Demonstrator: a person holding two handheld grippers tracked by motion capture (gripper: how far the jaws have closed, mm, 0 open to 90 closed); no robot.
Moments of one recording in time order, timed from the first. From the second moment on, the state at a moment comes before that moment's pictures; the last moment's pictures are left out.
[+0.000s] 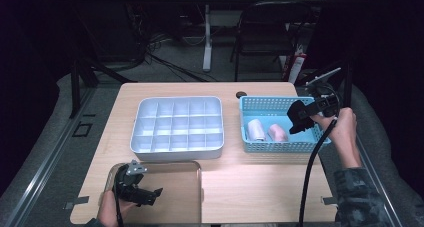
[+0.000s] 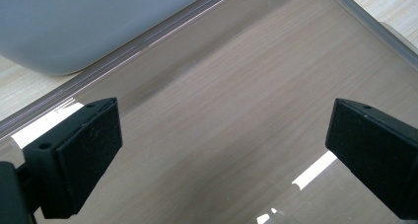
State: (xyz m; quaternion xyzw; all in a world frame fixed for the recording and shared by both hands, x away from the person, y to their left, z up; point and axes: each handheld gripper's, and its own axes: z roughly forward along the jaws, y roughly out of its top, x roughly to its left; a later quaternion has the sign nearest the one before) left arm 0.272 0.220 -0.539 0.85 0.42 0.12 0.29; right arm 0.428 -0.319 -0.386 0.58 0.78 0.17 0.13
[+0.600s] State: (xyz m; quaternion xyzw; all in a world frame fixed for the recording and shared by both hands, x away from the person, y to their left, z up) left arm 0.271 0.220 -0.539 0.85 0.42 0.12 0.29; right arm 0.386 -0.283 -0.377 0.53 0.82 0.19 0.12
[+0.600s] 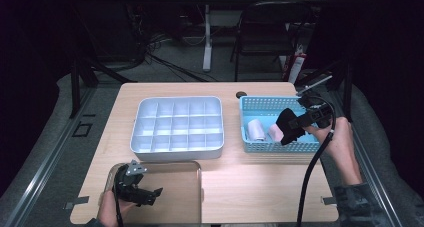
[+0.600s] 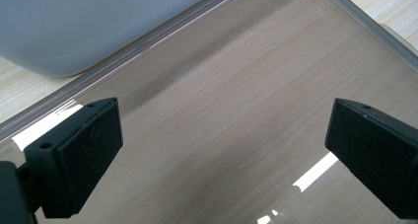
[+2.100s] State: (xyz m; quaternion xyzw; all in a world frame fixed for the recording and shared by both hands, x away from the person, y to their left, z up) left arm 0.270 0.218 -0.538 0.85 0.42 0.12 0.30; right arm 0.331 -0.215 -0.447 0.44 0.87 0.23 0.05
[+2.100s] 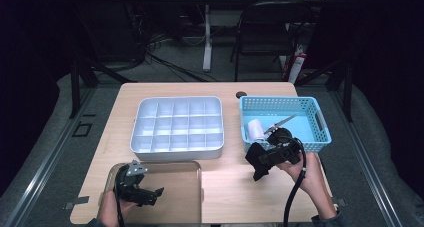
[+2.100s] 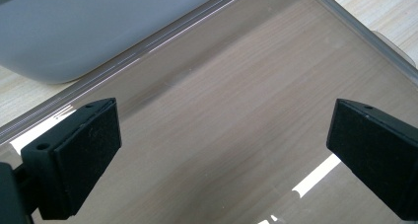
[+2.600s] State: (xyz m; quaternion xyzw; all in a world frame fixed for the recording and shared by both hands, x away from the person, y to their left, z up) left arm 0.269 0.217 -0.537 0.85 0.41 0.12 0.31; right arm 0.328 -0.202 -0.474 0.43 0.87 0.22 0.04
